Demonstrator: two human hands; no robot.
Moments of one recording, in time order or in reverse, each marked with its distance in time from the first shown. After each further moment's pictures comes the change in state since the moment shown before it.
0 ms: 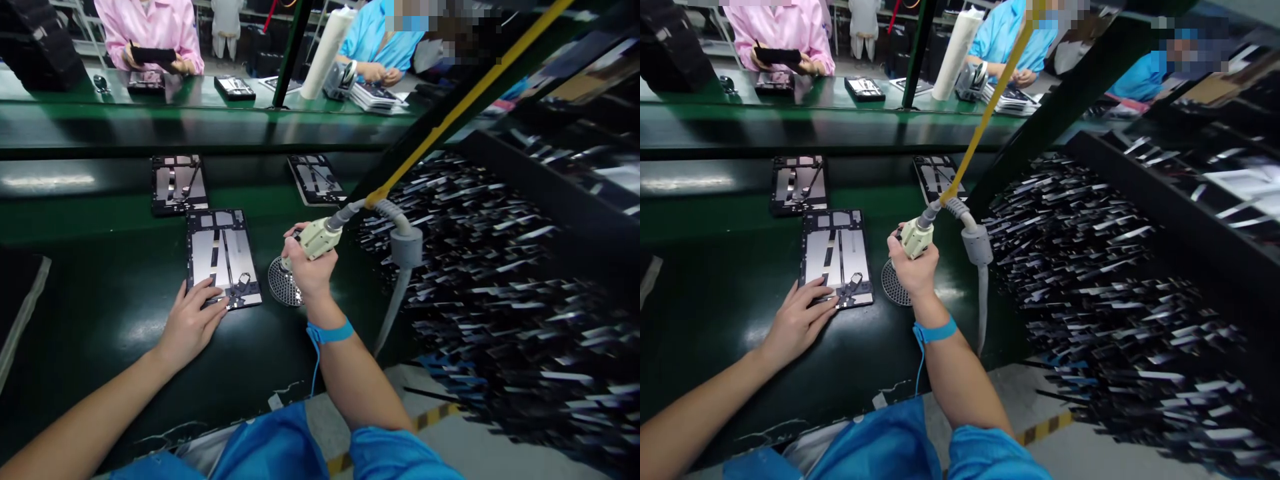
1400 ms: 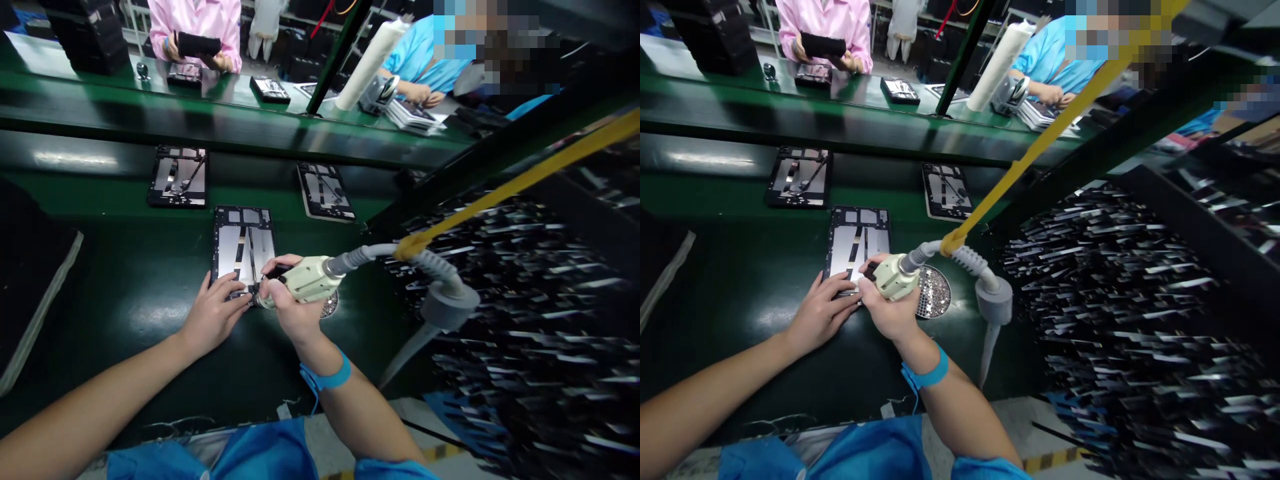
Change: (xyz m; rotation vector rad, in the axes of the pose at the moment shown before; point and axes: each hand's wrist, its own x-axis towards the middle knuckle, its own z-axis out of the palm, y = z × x) left_hand 0.009 0.002 0.011 -0.042 0.033 -0.040; right_hand -0.060 -0.038 0.047 0.270 -0.308 0.099
